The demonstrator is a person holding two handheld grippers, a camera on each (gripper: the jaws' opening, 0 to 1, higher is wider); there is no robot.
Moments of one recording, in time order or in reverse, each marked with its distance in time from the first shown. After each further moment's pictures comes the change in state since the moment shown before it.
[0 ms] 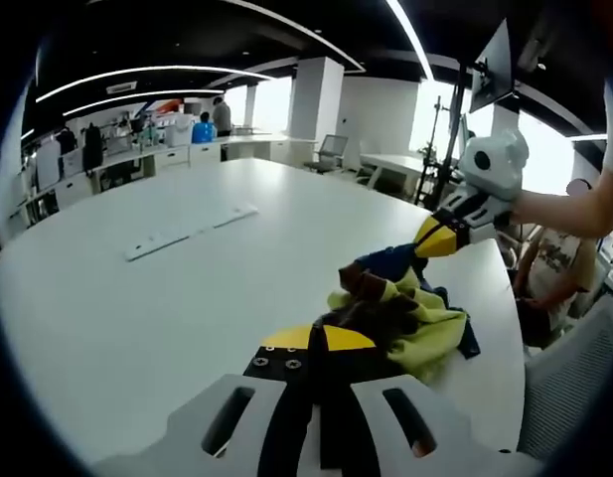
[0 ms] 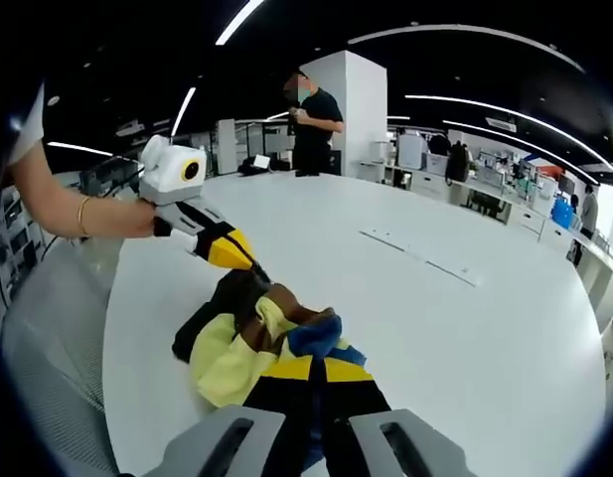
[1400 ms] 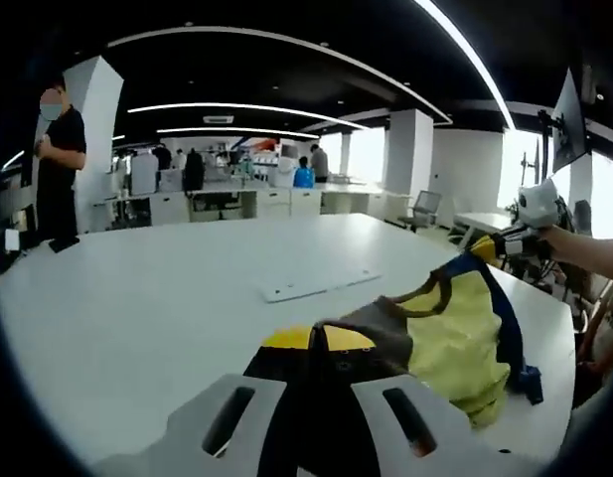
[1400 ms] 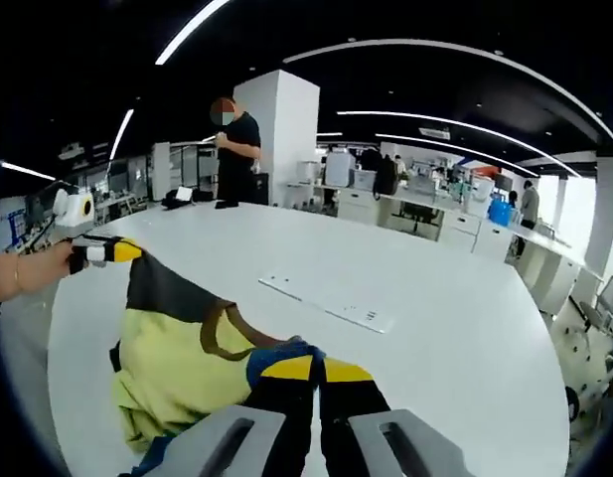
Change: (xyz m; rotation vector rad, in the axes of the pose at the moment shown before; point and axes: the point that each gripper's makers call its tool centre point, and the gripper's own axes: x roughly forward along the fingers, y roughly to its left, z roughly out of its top) left arm -0.071 0.140 0.042 -0.119 -0.206 0.429; right arm 0.023 -0.136 0.071 0.102 -0.063 -0.297
